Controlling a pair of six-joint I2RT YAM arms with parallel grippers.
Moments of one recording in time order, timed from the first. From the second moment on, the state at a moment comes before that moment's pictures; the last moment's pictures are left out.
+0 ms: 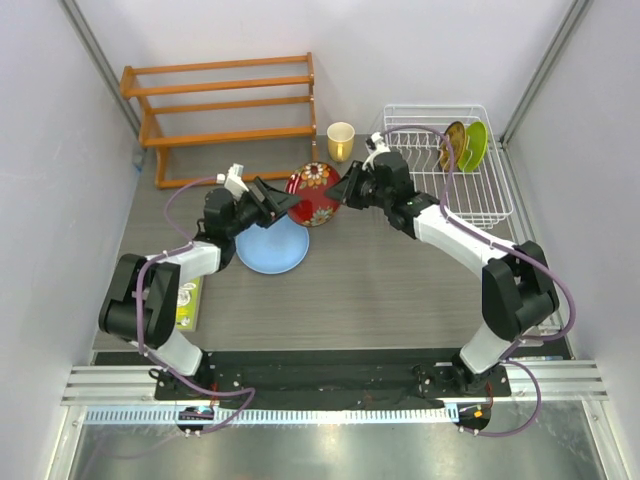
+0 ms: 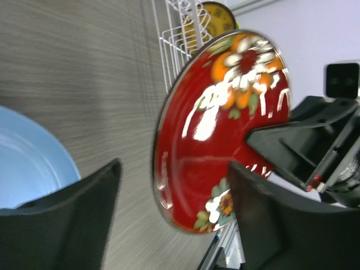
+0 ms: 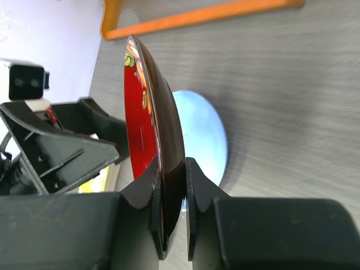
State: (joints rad) left arm -0.25 1.58 0.74 0.65 0.49 -1.01; right arm 0.51 1.63 1.22 0.04 -0.21 0.69
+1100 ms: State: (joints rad) left arm -0.10 1.36 0.74 -0.02 0.18 -0.70; right arm 0.28 1.52 1.23 -0.17 -0.05 0.51
